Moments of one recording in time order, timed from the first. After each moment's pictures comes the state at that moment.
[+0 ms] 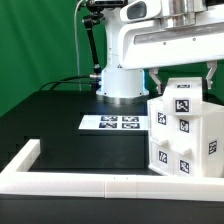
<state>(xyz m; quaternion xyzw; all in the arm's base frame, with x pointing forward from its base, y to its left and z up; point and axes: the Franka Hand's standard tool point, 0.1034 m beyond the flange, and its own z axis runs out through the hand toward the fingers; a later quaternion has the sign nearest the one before) 0.598 0.082 0.155 -0.99 0.15 -0.03 0.07</state>
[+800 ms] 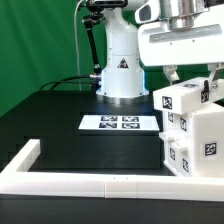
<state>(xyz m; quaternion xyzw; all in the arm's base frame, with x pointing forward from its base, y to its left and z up) 0.596 0.099 0.155 -0.88 0.47 0.00 0.09</state>
